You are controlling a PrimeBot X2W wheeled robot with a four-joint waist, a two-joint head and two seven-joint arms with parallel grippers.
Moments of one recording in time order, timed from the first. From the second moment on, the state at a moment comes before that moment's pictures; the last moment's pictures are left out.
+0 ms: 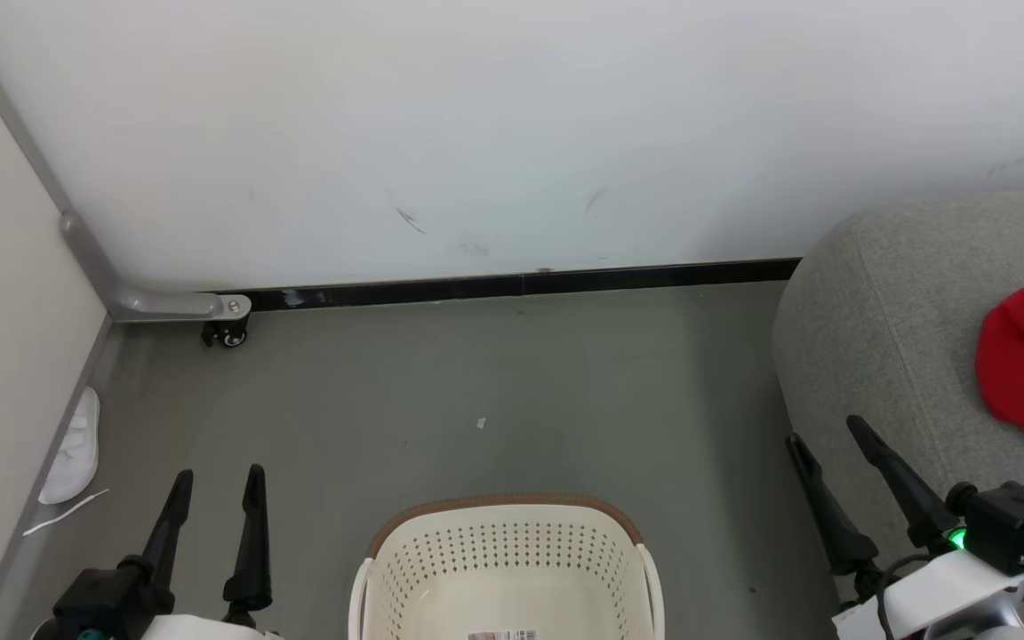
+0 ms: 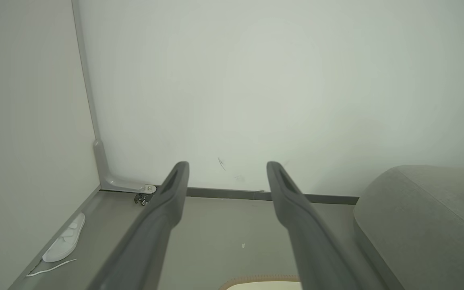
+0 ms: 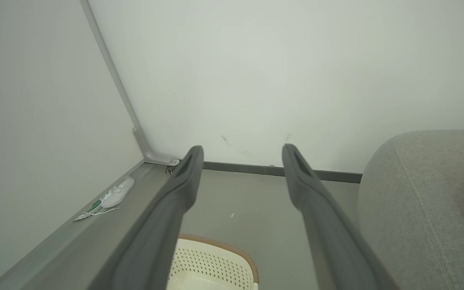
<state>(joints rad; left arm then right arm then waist) 0.03 0.09 -0.09 0.07 -0.39 0.04 -0.25 0.02 -0.22 0.15 0.00 0.30 0.13 -0.25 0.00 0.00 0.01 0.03</state>
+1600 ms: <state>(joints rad) 0.05 0.04 -0.04 0.17 -0.66 -0.02 -0.16 0.06 -0.15 0.14 0.04 0.61 0.13 -0.21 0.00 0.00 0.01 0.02</state>
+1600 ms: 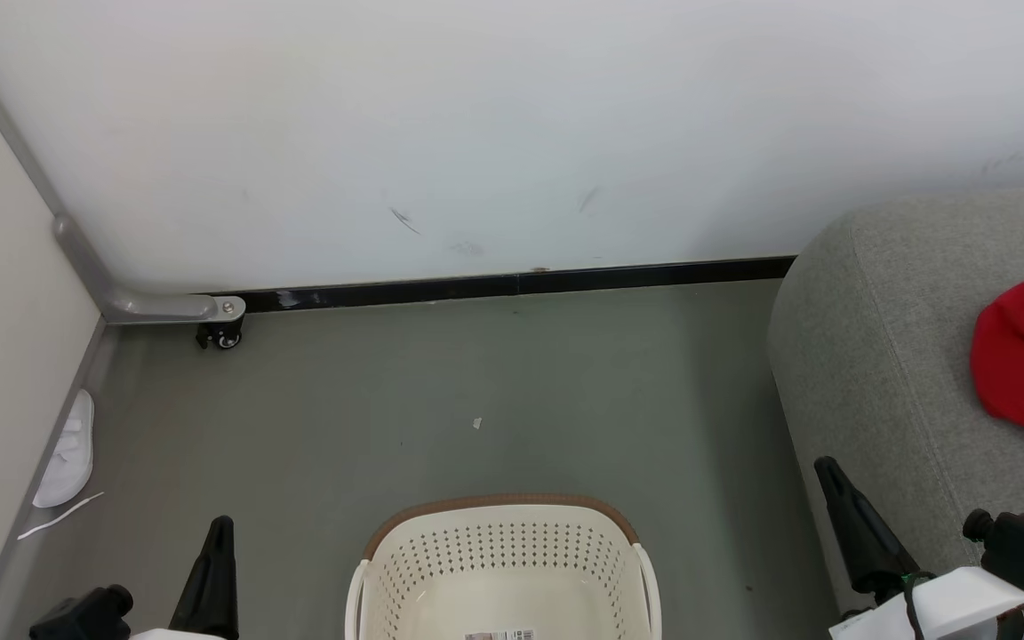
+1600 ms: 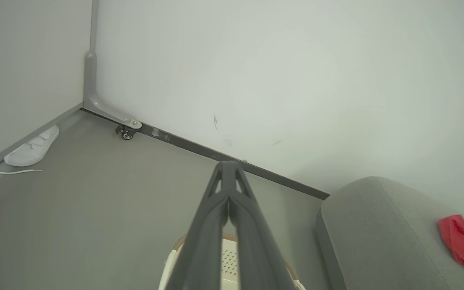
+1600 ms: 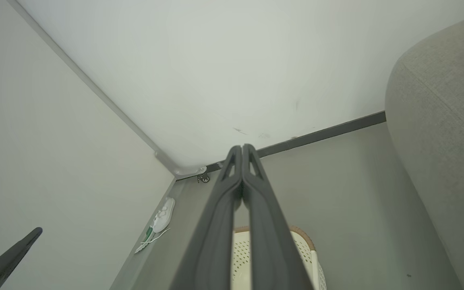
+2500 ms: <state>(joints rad) 0.02 0.04 0.00 0.20 -0.99 -0.06 -0.06 0.05 -0.15 0.08 0.11 1.00 0.13 -0.12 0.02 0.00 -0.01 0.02</state>
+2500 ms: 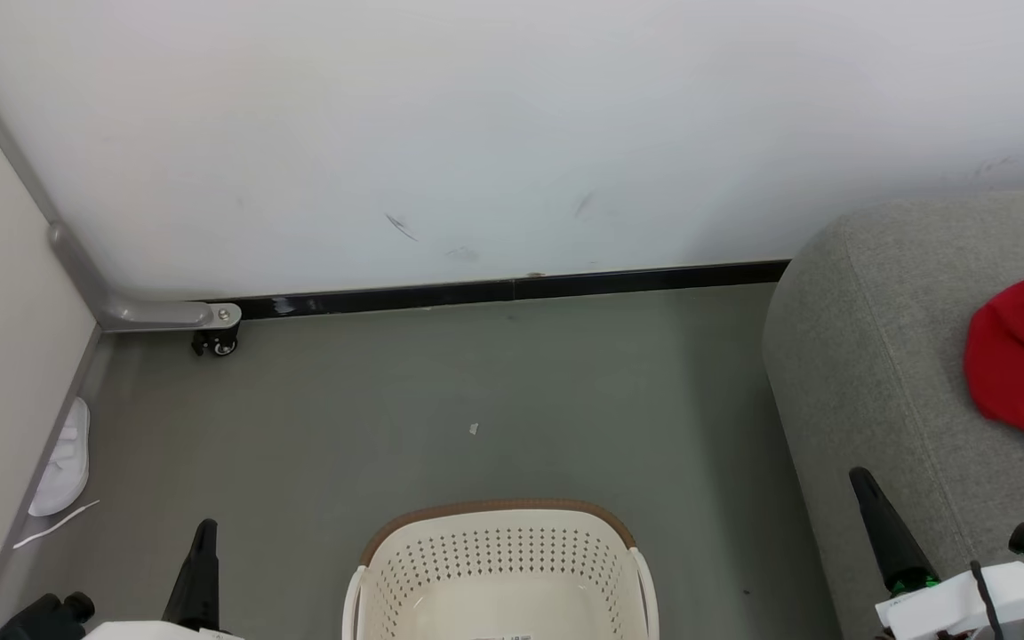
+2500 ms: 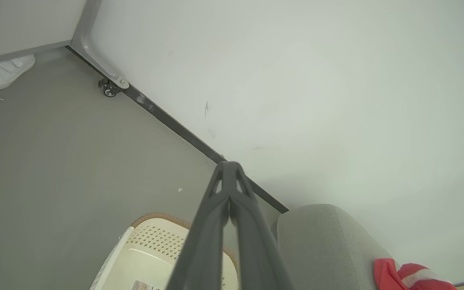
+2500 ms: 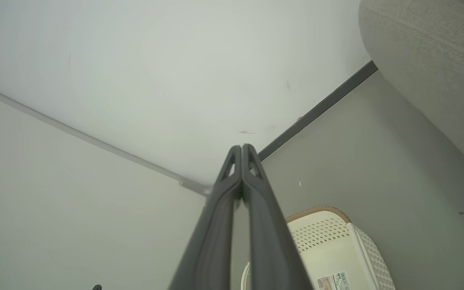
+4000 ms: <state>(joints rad) -0.05 0.04 0.07 0.27 -1.53 -0.11 0.09 -0.03 -0.12 0.00 0.24 1.61 0.13 0.00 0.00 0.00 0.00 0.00</state>
